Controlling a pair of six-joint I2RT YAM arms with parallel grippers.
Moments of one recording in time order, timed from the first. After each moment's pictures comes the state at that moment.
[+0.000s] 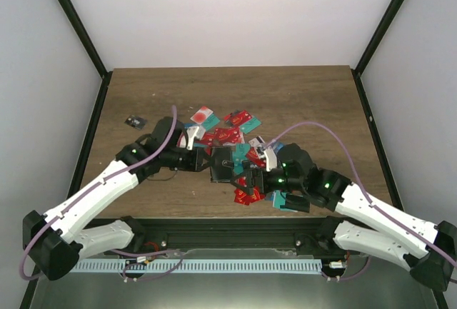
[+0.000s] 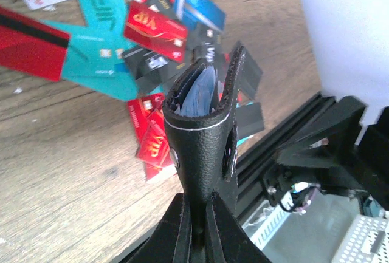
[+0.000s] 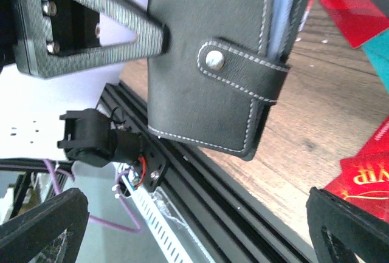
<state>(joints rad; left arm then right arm) -0.68 1.09 0.91 -0.64 0.41 -0.60 0.91 0.86 0.69 -0.38 -0.32 0.73</state>
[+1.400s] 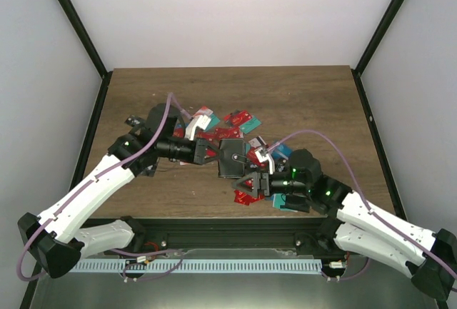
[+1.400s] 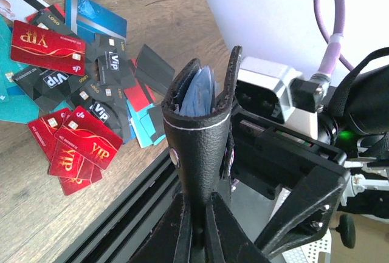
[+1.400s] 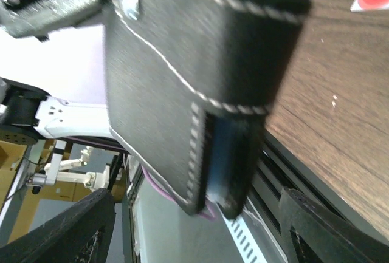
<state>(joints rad) -0.66 1.12 1.12 -0.68 0.66 -0.58 0.85 0.77 0.53 -0.08 -0.61 0.90</state>
